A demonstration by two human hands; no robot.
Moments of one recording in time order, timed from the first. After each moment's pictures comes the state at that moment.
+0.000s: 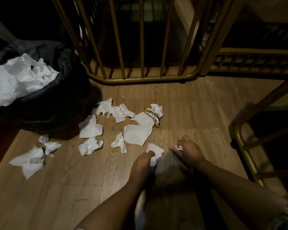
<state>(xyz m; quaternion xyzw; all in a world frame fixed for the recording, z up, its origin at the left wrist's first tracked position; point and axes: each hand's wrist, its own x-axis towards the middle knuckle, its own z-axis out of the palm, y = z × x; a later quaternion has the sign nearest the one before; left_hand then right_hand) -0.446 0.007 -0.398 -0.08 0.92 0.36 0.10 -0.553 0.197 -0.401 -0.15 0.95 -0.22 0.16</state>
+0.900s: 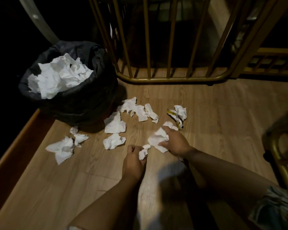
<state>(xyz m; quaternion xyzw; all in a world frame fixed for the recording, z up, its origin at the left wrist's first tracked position) -0.424 -0.074 -0.382 -0.25 0.91 0.34 0.03 -0.574 0.070 -0.389 -0.22 0.91 -0.26 0.23</state>
